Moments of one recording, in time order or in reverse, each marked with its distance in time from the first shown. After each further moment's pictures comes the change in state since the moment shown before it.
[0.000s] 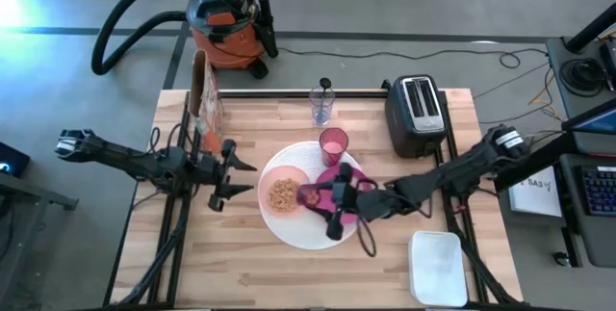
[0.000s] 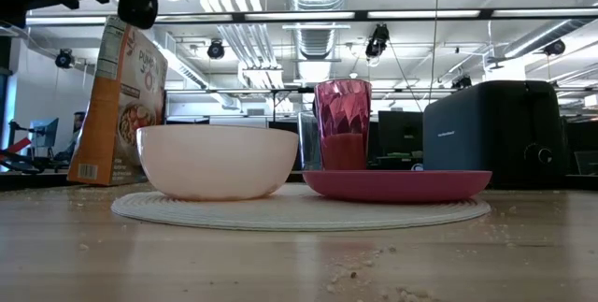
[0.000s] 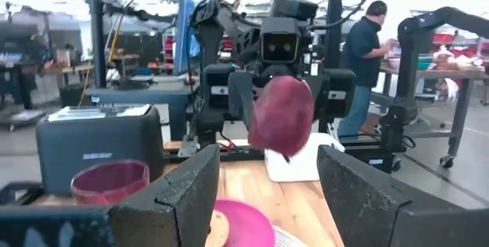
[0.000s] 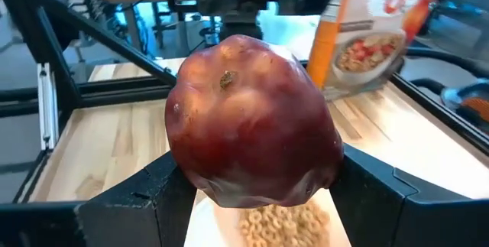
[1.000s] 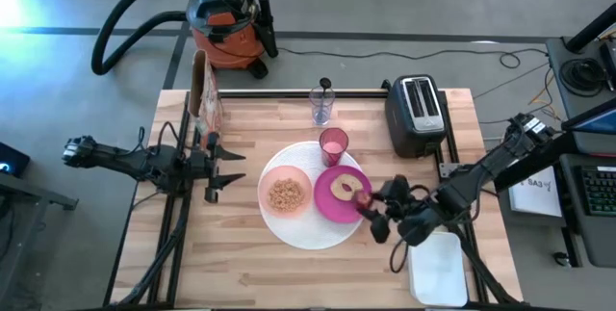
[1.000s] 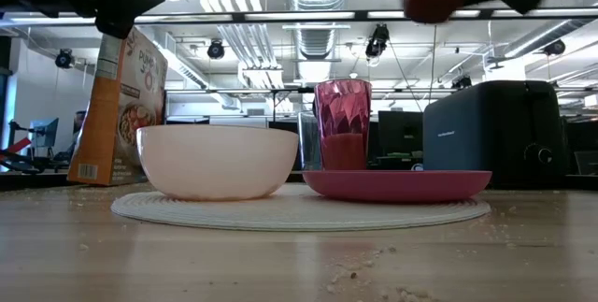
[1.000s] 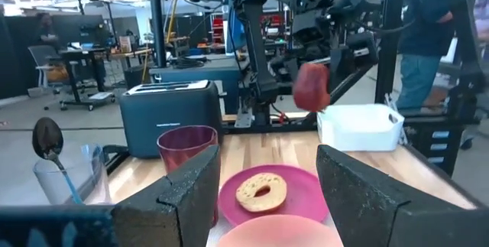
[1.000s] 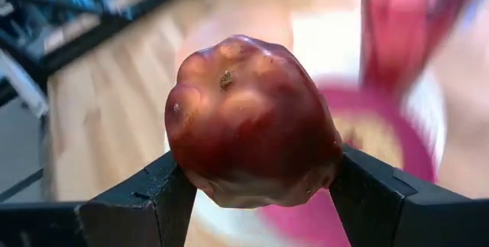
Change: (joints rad) left arm 0.000 -0.280 0.000 -0.370 -0.177 0.071; right arm 0.249 -0.291 -0.131 -0.704 0.191 0.845
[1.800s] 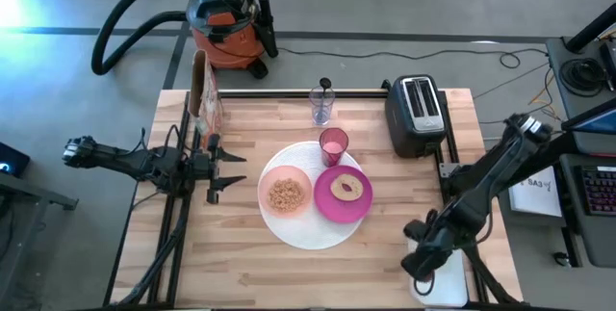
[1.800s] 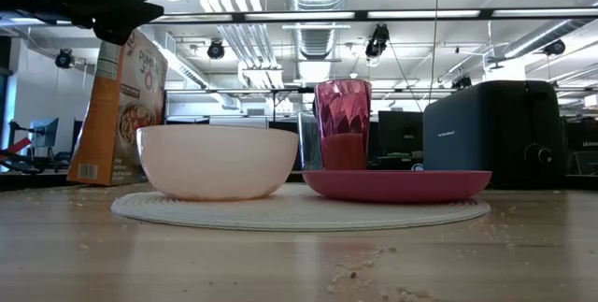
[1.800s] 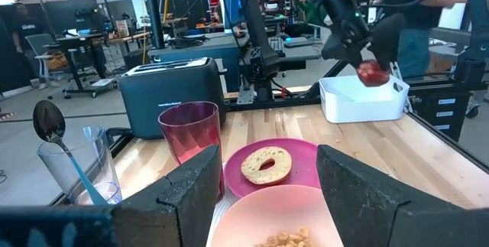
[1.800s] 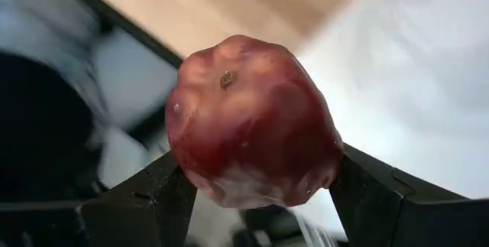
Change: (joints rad) left arm 0.000 -0.008 0.000 -0.090 -0.002 0.029; right arm 0.188 0.014 0.000 -0.219 -1.017 0.812
